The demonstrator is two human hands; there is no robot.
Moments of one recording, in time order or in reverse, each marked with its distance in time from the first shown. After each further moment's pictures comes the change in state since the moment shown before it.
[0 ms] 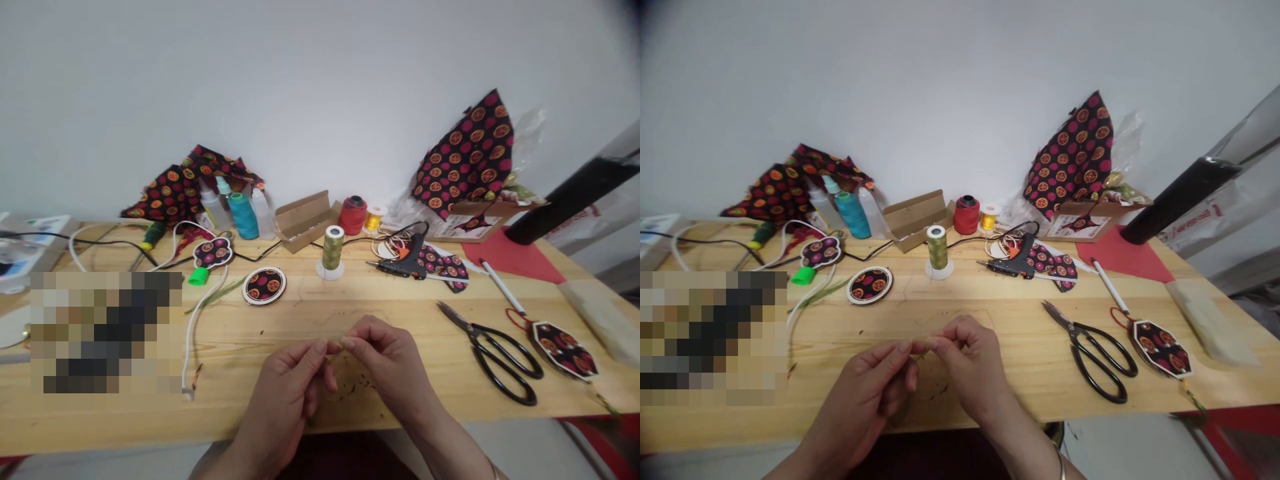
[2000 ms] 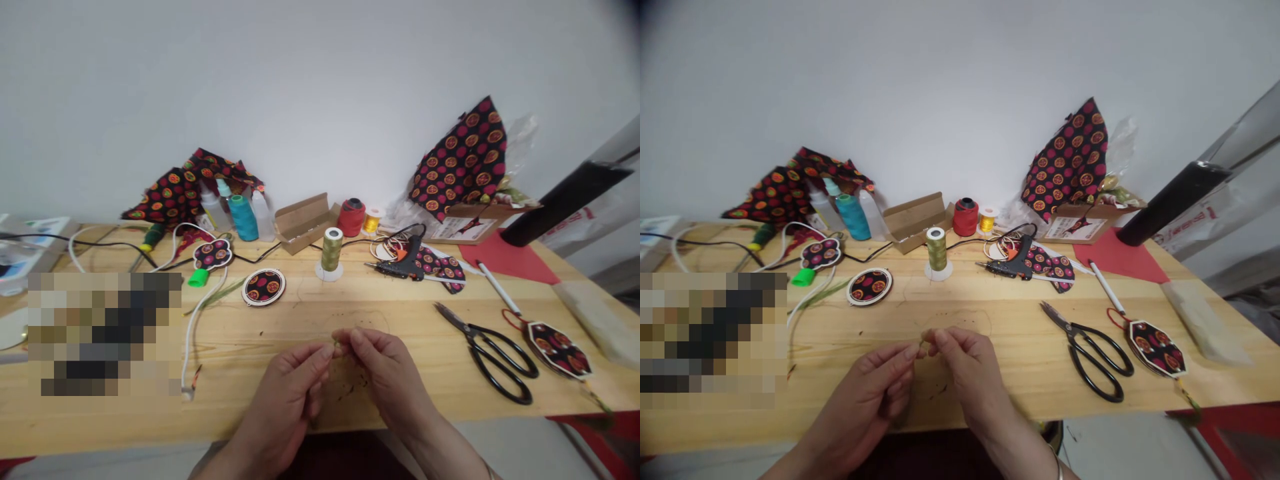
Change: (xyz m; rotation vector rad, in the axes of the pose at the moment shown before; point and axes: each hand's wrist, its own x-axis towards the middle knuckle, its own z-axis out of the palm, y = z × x) left_hand 0.002 -0.004 -0.001 -0.080 -0.113 -0.063; right_hand -0.009 0.013 0.008 0.411 -0.025 0.228
